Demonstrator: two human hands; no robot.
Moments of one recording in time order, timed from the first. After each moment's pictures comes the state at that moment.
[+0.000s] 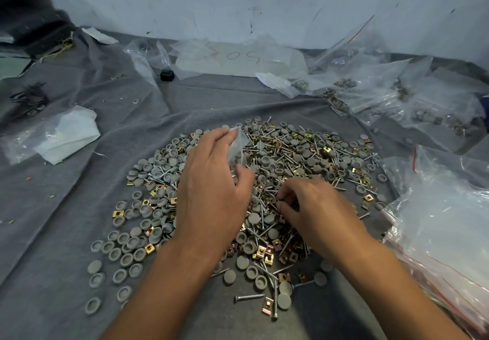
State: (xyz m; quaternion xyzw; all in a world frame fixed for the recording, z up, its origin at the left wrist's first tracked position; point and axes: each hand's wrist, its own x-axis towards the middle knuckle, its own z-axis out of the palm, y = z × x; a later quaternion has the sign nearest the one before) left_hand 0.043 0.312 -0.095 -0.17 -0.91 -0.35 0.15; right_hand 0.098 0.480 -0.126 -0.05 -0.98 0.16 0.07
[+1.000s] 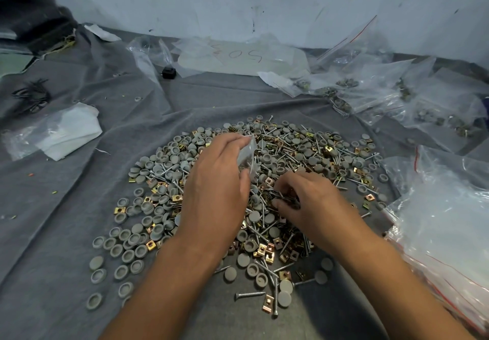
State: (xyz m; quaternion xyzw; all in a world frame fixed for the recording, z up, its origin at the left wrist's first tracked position) left_hand 0.041 0.311 -0.100 -0.21 -0.91 -0.32 0.16; right_hand 0.090 0.489 -0.133 -0.01 -0.98 0.18 0.07
